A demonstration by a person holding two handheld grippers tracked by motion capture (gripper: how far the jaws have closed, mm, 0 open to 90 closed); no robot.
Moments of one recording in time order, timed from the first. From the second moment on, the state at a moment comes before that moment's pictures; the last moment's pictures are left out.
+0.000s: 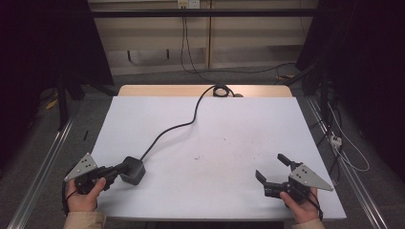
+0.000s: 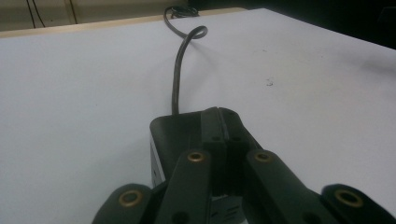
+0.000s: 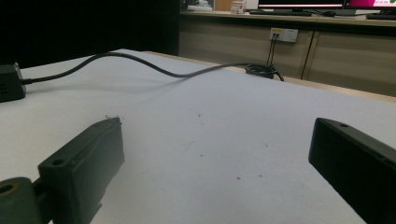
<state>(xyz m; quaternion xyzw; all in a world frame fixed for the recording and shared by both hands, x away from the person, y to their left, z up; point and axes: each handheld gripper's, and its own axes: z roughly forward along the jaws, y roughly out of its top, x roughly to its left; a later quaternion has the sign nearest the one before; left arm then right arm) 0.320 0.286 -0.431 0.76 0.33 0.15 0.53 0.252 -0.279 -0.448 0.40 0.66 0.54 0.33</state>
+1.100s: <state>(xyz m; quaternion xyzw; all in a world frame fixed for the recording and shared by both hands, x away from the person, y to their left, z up) 0.318 0.286 -0.437 0.77 0.33 0.15 0.53 0.252 -0.280 -0.449 0.40 0.66 0.54 0.33</state>
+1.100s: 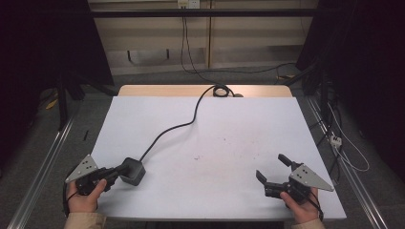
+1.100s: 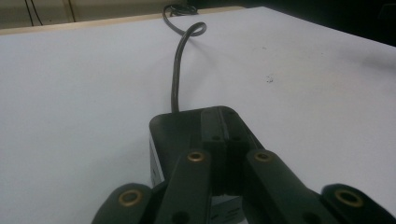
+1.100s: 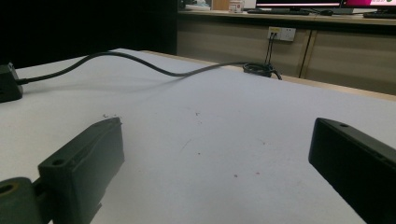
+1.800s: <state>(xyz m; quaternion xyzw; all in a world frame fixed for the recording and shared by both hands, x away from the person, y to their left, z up) 0.318 0.286 -0.439 0.76 0.33 0.15 0.54 0.251 -0.281 -0.448 0.41 0.66 0.54 0.33</state>
